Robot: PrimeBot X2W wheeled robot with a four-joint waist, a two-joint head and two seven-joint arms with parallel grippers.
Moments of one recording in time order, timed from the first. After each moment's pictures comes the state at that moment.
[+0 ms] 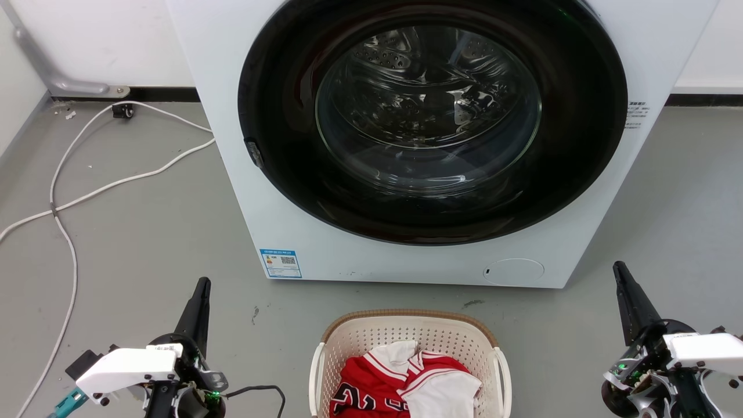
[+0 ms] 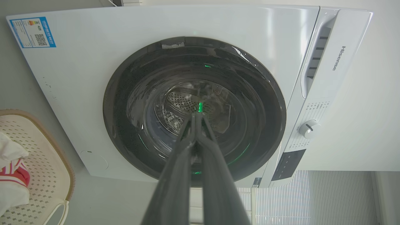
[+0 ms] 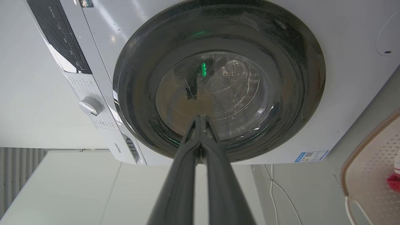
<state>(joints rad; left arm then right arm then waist) -0.10 0.06 0.11 0.25 -1.62 -0.13 0.11 -0.10 -0.06 -0.11 0.25 1.62 0.13 0.11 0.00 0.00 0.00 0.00</state>
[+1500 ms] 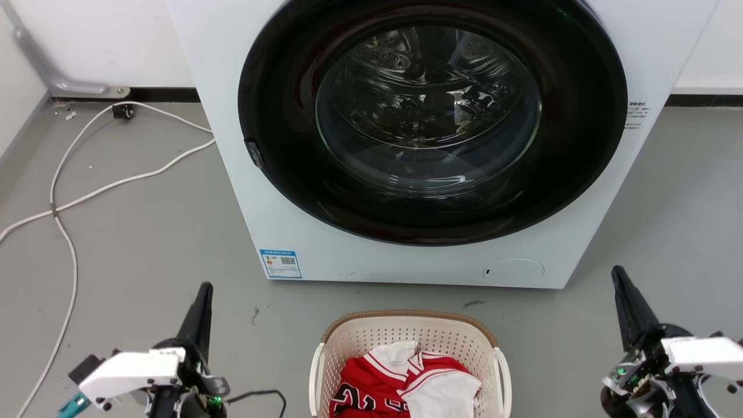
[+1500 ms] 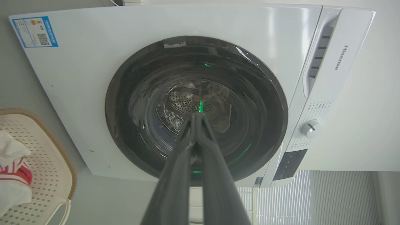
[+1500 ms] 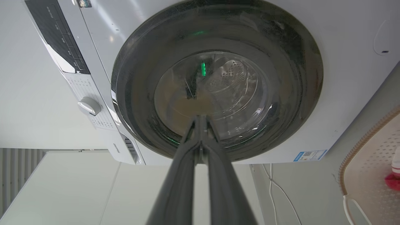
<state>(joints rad) -0.10 0.05 0.11 0.25 -1.61 -0.13 0.11 -0.10 -0.05 -0.11 0.25 1.62 0.13 0.11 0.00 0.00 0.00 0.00</state>
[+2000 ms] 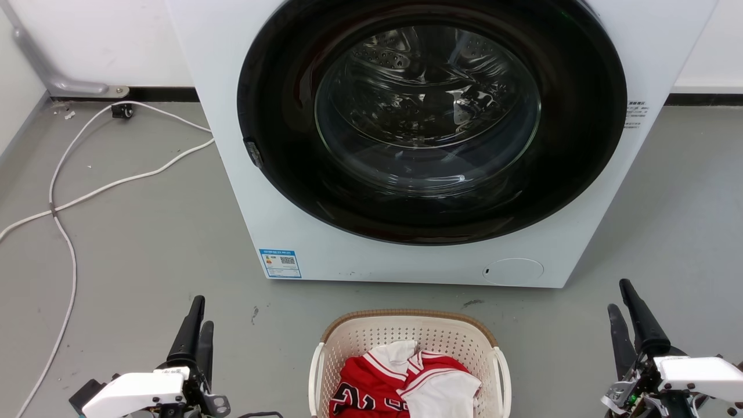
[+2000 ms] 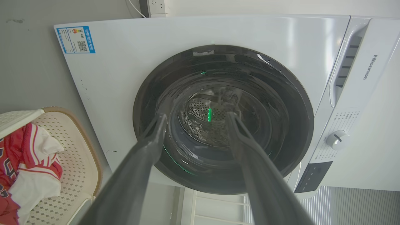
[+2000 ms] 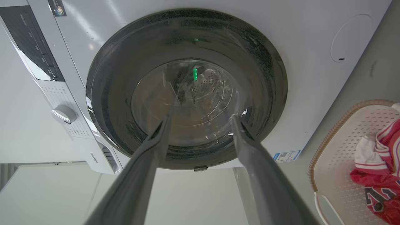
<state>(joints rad) -0.06 0.05 0.11 0.30 -1.59 -0.13 0.06 -0.06 -0.05 -0.11 0.29 1.58 0.13 0.06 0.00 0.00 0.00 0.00</state>
